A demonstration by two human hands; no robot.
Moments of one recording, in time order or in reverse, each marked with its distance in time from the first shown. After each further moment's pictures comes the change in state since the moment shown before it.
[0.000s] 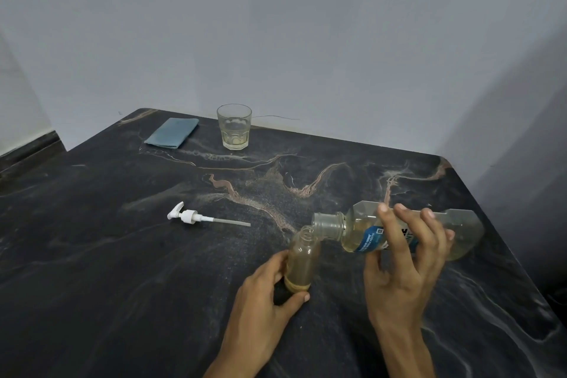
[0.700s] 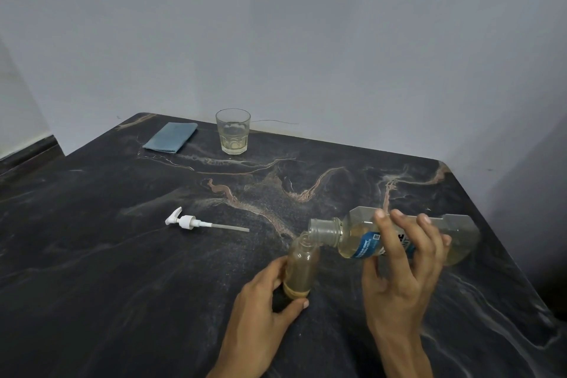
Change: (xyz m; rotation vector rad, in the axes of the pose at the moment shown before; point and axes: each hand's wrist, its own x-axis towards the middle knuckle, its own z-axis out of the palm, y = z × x) left_hand 0.000 0.000 0.000 0.005 0.023 0.011; right_hand 0.000 -0.002 -0.001 0.022 0.006 -0.008
